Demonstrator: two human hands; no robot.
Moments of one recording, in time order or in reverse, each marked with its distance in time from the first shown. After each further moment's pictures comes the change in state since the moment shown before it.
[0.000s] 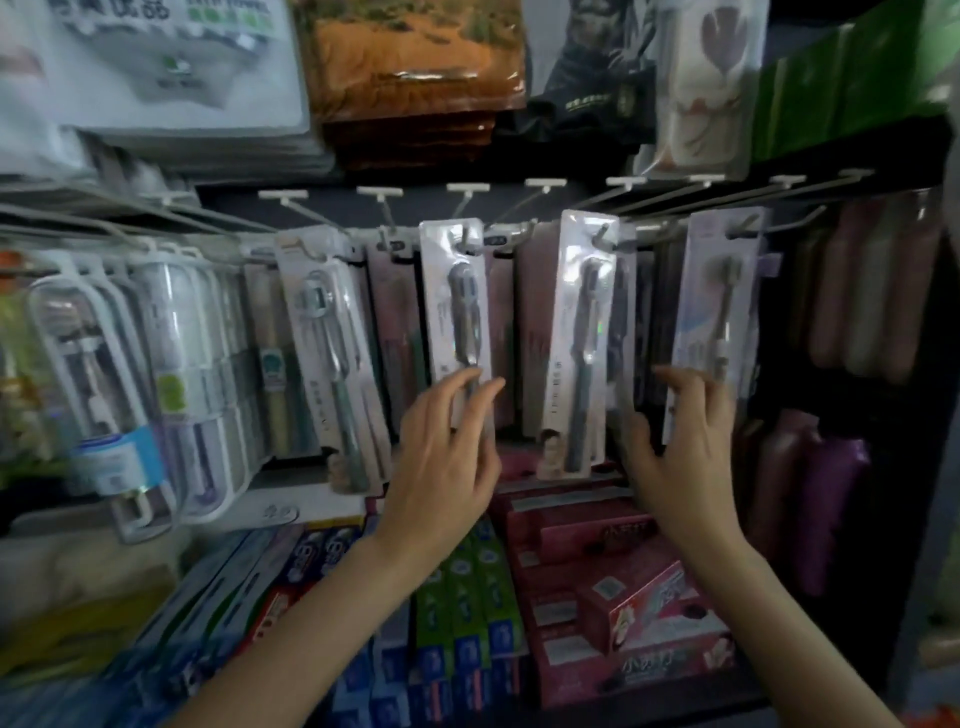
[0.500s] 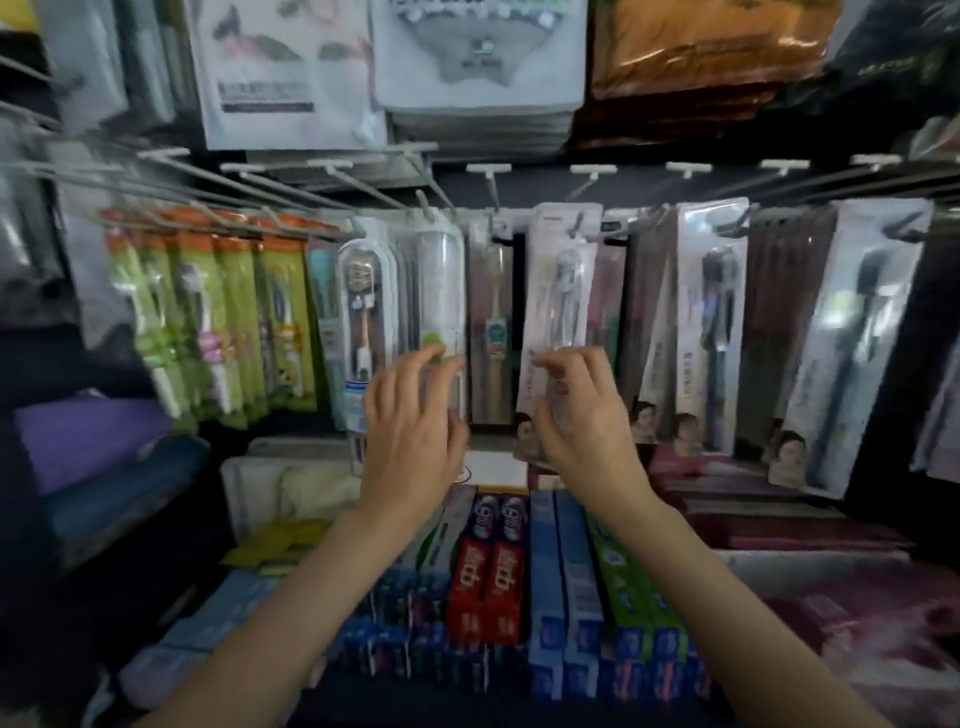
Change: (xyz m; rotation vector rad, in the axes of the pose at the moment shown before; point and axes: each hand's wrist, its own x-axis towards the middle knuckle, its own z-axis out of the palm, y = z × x) left_hand -0.063 -0.140 -0.112 0.336 0.068 -0.230; right_hand -0.031 -0.172 0.141 0.314 -0.263 -0.381
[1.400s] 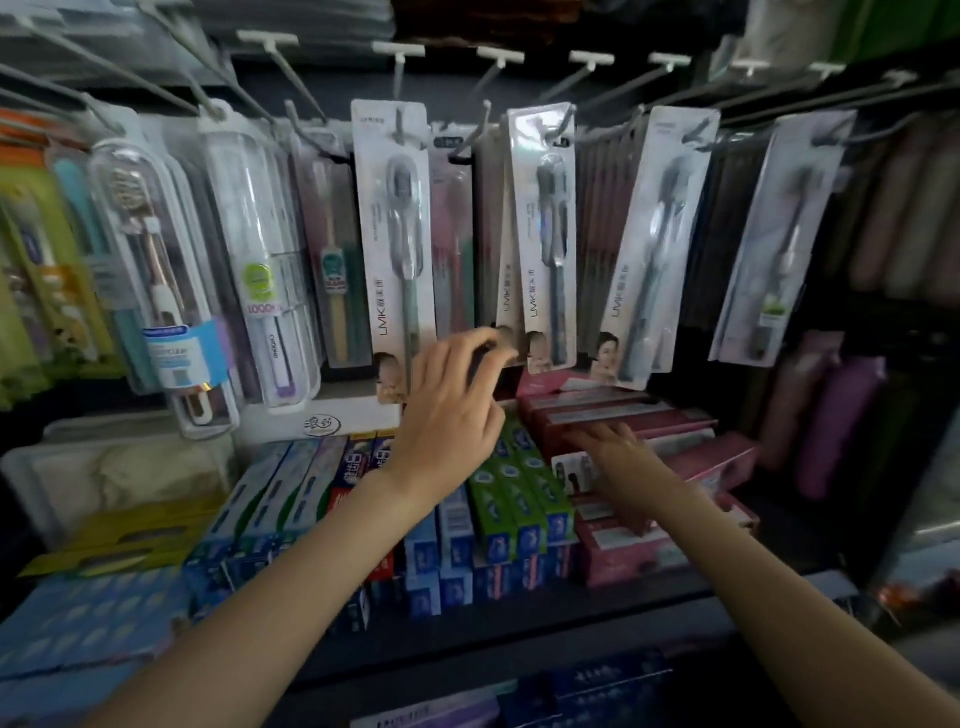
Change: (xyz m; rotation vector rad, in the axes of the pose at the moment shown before) left_hand -0.013 0.118 0.055 -0.307 -0.143 0.295; right_hand -0.125 0.137 -0.094 -0.760 -0.940 0.469
